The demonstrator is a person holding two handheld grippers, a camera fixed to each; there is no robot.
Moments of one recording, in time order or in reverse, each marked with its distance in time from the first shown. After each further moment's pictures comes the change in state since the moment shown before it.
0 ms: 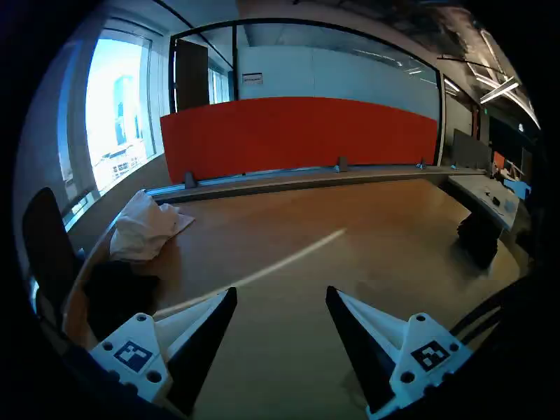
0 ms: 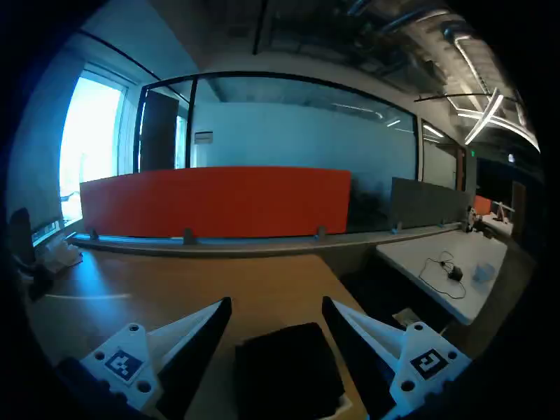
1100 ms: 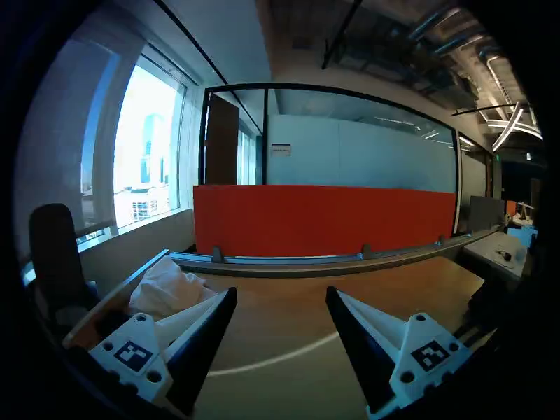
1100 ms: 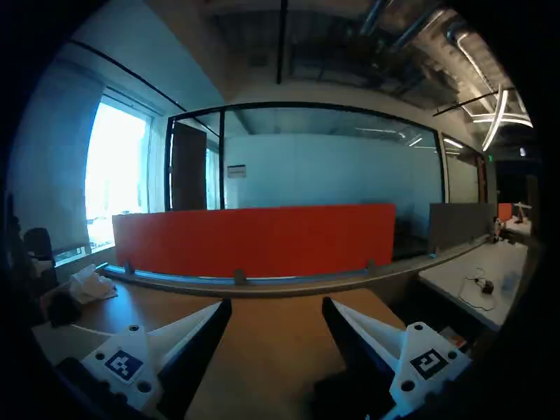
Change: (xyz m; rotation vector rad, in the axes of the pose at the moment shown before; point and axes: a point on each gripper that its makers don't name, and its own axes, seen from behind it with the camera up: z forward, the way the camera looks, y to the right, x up) left arm 0.123 -0.051 -0.016 0.099 0.356 -0.098; right arm 0.070 -0.136 -0.004 0.166 0.151 0.039
